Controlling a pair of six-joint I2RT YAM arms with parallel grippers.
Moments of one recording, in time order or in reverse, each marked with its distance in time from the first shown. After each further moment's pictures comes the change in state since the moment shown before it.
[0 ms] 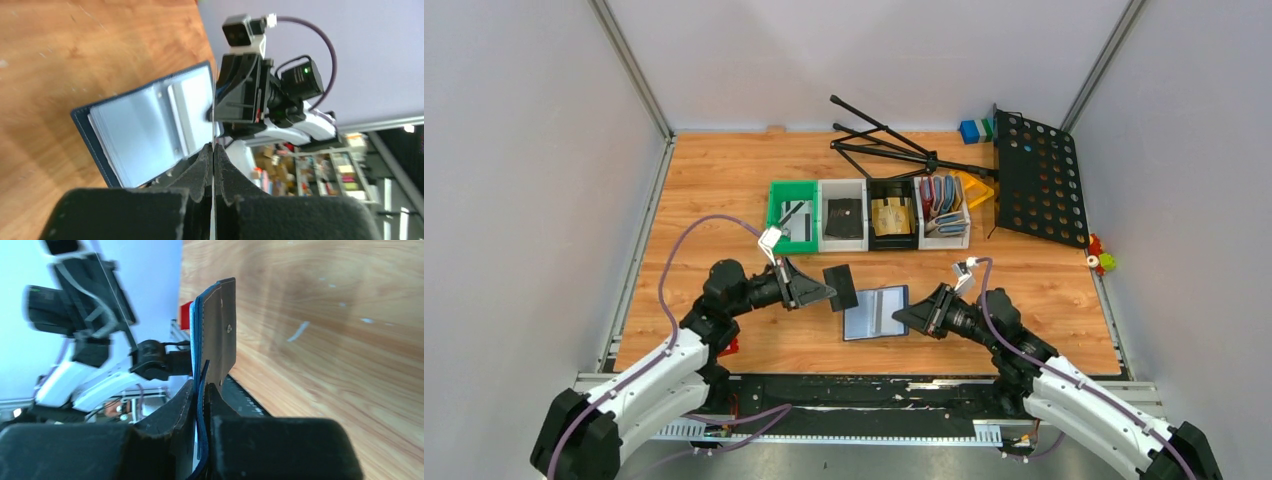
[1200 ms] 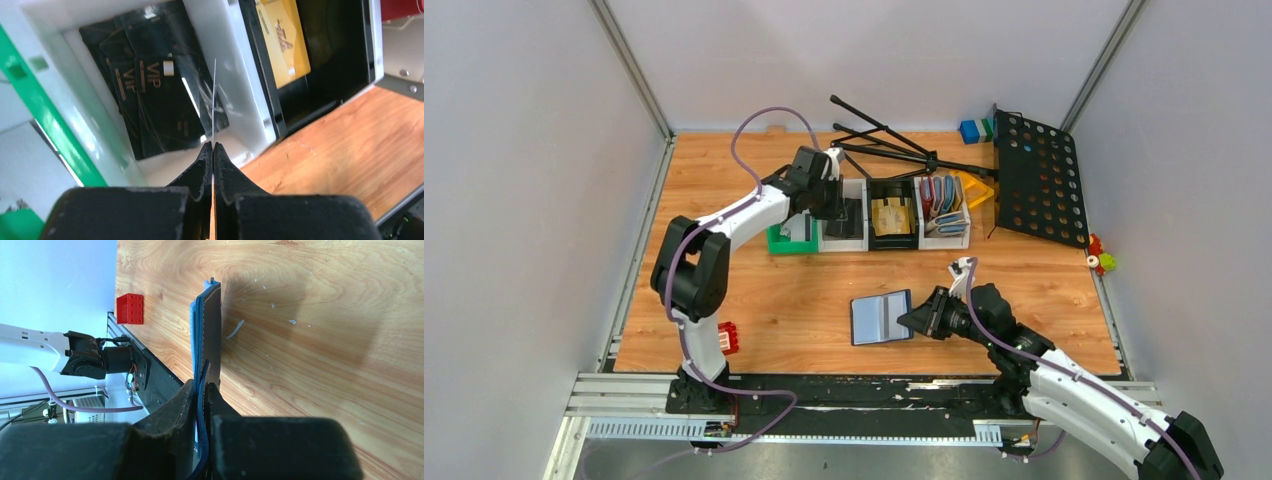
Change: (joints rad) left arm 0.061 1.034 1.174 -0.896 -0.413 0.803; right arm -0.002 0.064 0.043 -0.199 0.082 -0.258
